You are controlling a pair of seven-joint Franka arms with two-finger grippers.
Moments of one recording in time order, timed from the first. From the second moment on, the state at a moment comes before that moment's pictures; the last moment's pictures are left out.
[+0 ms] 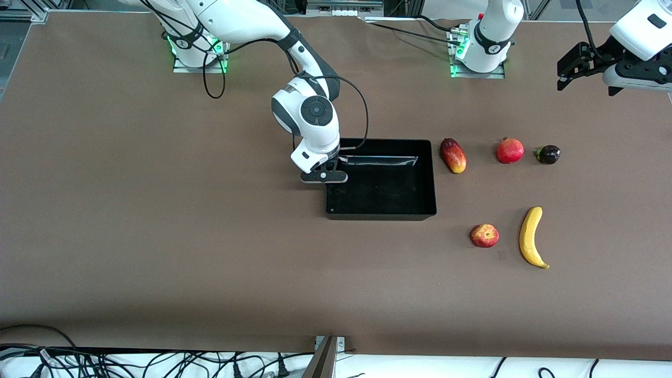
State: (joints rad) left arm -0.11 -0.15 -0.01 -1.65 0.04 1.45 -0.01; right arm 0.76 0.68 0.02 -1.61 -0.02 2.34 0.80
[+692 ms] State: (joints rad) left arm -0.11 -0.15 0.01 -1.62 0.04 1.45 -0.05; right arm 0.42 0.40 -0.06 -1.69 0.02 1.98 0.24
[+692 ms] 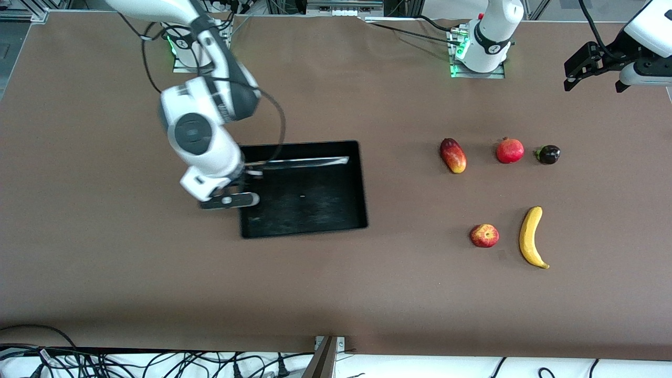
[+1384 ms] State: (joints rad) left arm -0.11 -0.15 0.02 -1.62 0.03 1.45 -0.05; right arm 0.22 0.35 -0.26 -2.04 0.13 2.25 -0.22
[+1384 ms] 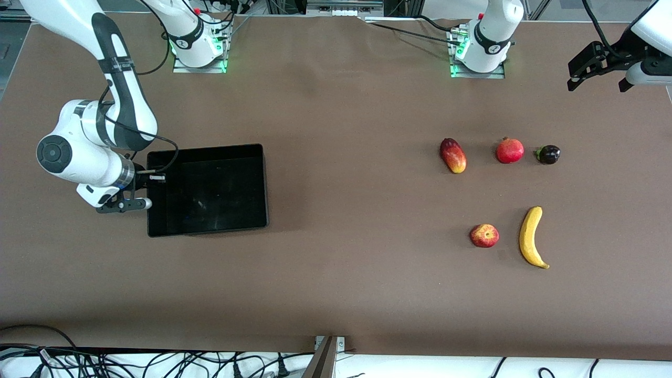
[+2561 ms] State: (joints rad) left arm -0.11 -0.14 0.02 -1.62 0.03 1.44 -0.05; right arm 0.17 0.35 -0.26 -2.14 0.20 2.35 -0.24
